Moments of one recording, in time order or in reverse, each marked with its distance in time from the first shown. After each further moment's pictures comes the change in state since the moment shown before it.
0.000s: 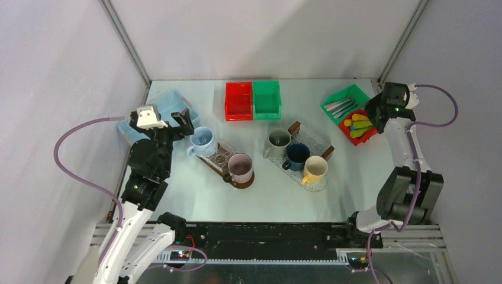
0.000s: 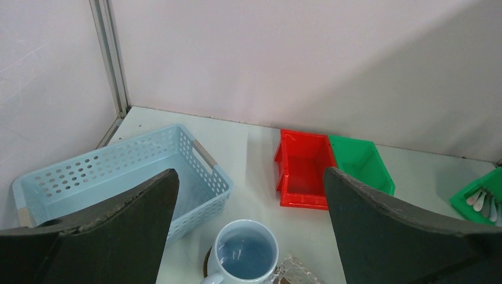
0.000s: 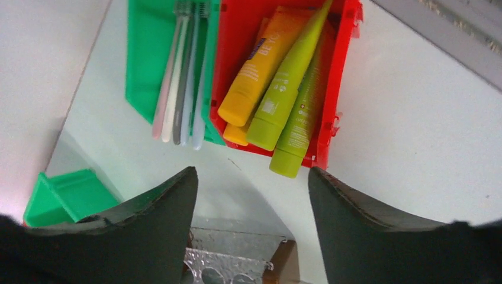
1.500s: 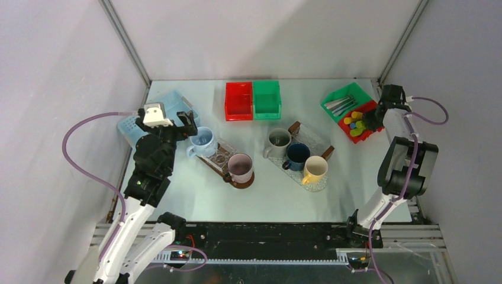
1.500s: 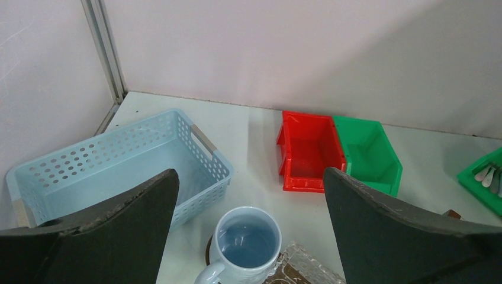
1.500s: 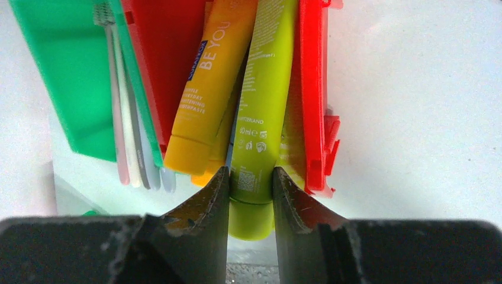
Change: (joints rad) left arm 0.000 0.037 0.000 -0.031 0.017 0.000; right arm -0.065 0.312 0.076 0.018 -0.072 0.218
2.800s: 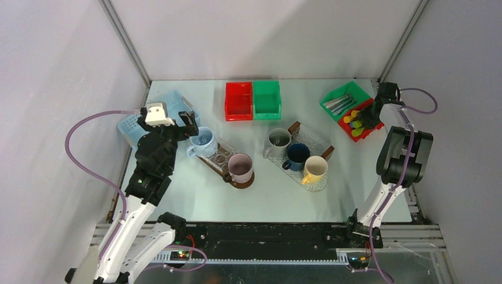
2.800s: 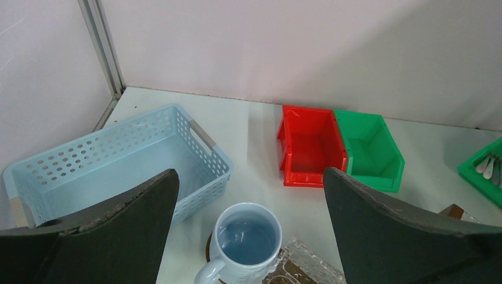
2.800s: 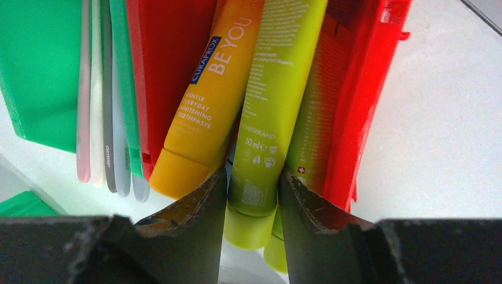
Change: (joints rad) left arm 0.000 0.015 0.000 -0.007 0.008 0.000; right arm 0.017 0.120 0.090 0.014 -0.057 -0.233
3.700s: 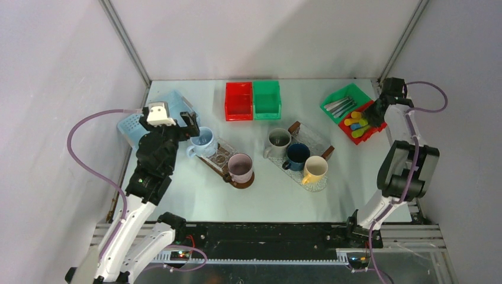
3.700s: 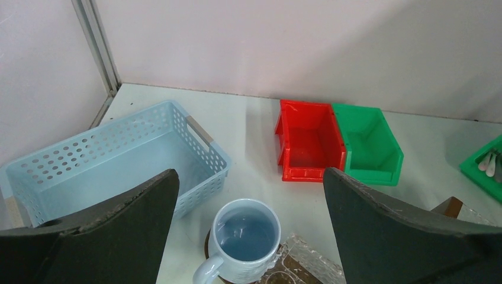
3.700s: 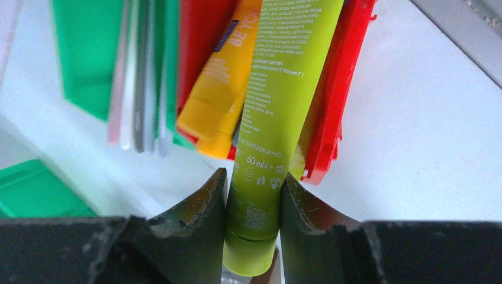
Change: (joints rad) left arm 0.000 0.007 0.000 -0.008 0.011 -0.002; right arm 0.003 -0.125 -0.006 -0.108 0.018 -0.052
